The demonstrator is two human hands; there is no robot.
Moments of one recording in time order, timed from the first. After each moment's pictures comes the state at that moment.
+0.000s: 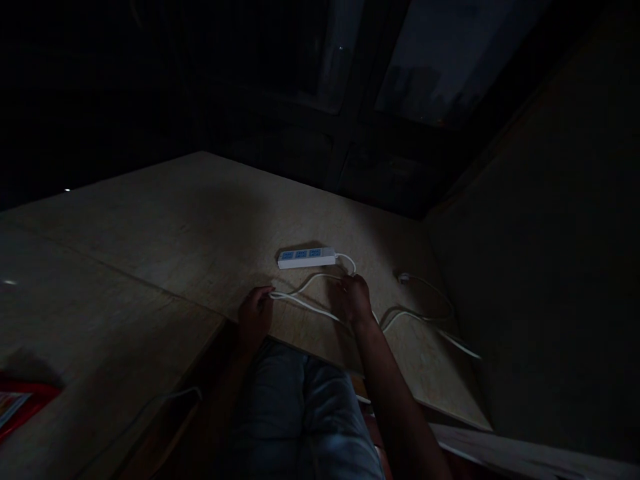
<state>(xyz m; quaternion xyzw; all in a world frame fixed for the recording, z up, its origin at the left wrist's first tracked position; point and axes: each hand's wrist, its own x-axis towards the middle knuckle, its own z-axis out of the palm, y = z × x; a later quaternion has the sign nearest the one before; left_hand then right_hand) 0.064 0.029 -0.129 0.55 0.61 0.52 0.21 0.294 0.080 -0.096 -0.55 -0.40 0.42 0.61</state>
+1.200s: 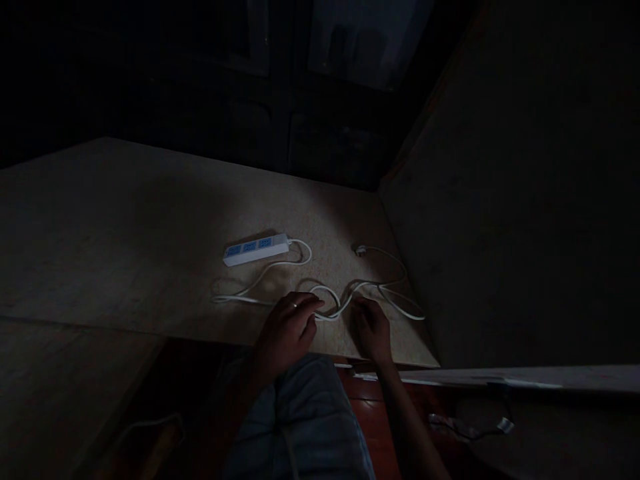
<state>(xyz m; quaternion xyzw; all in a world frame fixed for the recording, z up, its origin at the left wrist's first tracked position) 0.187 -0.016 -0.043 0.84 0.33 0.38 0.19 0.421 -0.065 -0.115 -0.68 -0.52 0.18 0.50</state>
